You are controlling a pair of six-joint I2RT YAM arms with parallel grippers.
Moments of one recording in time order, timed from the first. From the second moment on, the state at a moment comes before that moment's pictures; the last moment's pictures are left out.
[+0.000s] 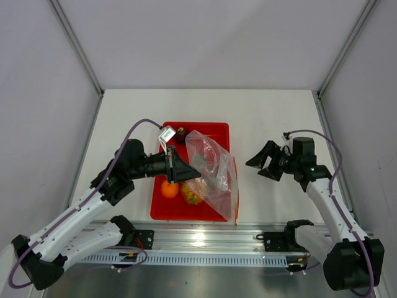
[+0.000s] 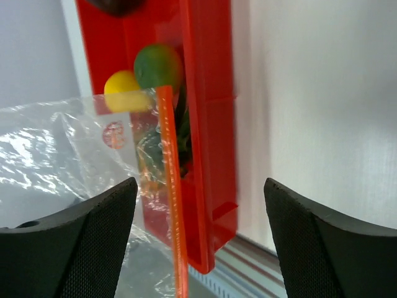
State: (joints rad) left arm -0.70 0.83 0.82 -0.19 0.60 -0.68; right arm 0.11 0.97 0.73 -0.52 -0.54 0.66
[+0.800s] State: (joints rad) left arm -0.69 0.82 0.82 0.03 0.77 -0.79; right arm 0.13 0.92 0.41 0.22 -0.98 1.09
